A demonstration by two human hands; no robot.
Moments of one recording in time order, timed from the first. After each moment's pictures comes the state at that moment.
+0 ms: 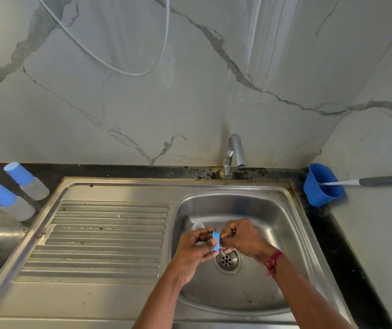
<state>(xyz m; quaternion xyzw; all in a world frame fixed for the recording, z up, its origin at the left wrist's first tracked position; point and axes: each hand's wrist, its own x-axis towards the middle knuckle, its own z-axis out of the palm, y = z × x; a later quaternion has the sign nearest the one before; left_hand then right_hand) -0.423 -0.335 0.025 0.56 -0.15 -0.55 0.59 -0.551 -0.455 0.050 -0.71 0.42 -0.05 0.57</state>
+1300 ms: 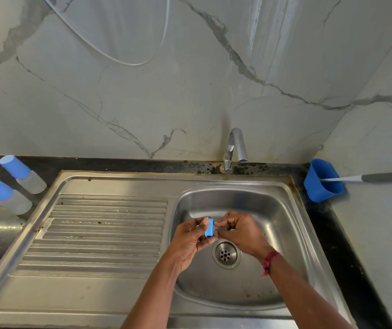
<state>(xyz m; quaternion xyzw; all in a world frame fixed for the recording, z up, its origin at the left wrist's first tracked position) -0.411 -0.343 0.036 0.51 -0.10 -0.58 0.62 -0.547 -0.454 0.035 -0.77 0.36 -0.19 0.49</state>
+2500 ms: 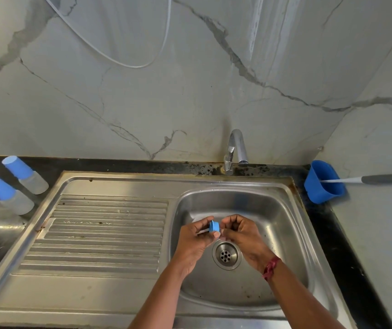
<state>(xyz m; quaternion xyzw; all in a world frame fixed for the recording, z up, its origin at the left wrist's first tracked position) -0.423 -0.350 0.020 0.63 -0.21 -0.48 0.58 -0.551 -0.444 0.025 -0.53 0.43 -0.22 0.70</state>
